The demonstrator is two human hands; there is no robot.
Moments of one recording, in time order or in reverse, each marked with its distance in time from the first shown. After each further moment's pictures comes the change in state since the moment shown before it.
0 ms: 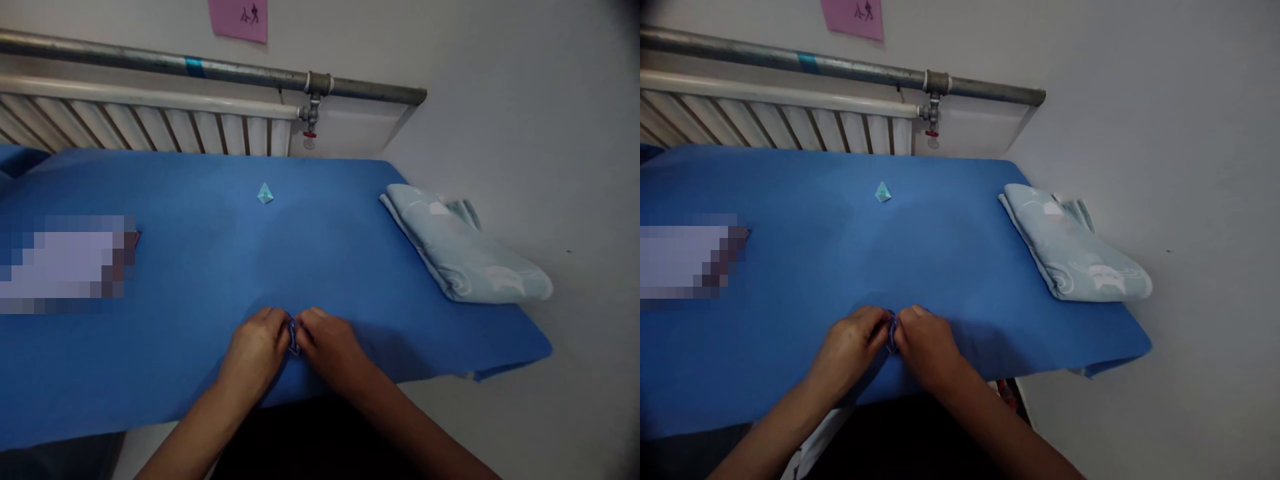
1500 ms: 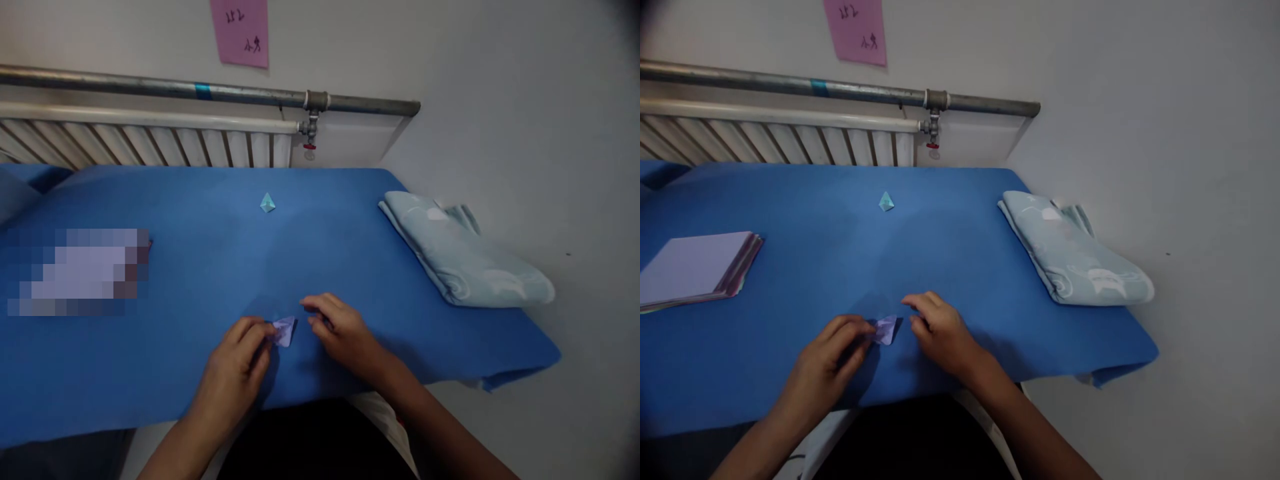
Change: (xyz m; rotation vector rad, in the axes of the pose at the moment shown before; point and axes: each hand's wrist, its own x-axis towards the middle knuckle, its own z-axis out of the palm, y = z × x) left_hand -0.037 -0.014 -0.014 -0.234 0.198 0.136; right_hand 0.004 0.030 -0.014 0.412 0.181 -0.230
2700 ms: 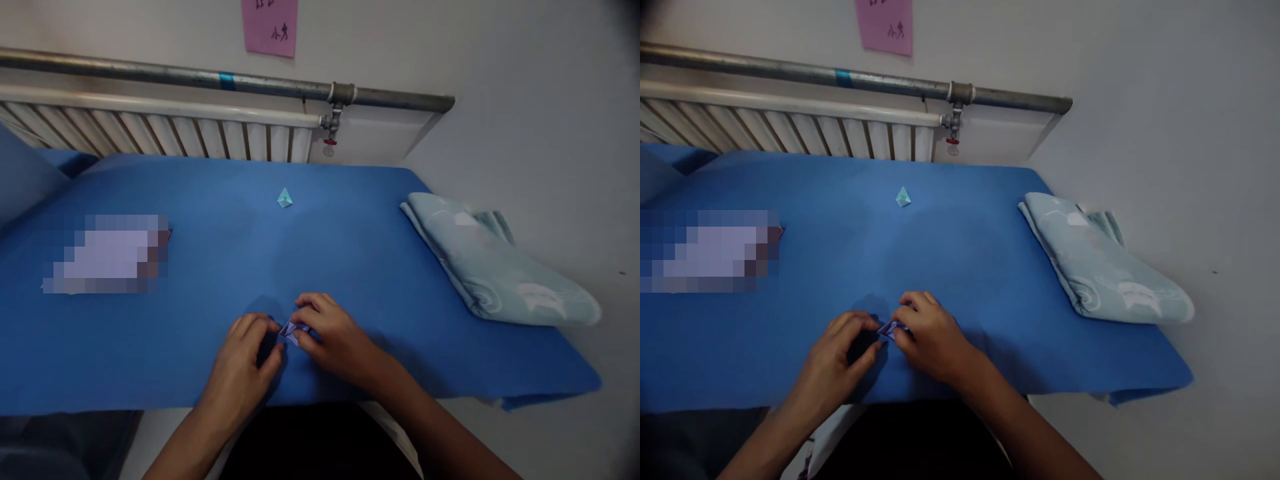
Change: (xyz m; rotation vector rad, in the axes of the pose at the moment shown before) left_hand -0.005 -0.013 0.002 0.084 0.100 -0.075; right_hand 0.021 -0.029 0.015 -0.152 -0.191 -0.096
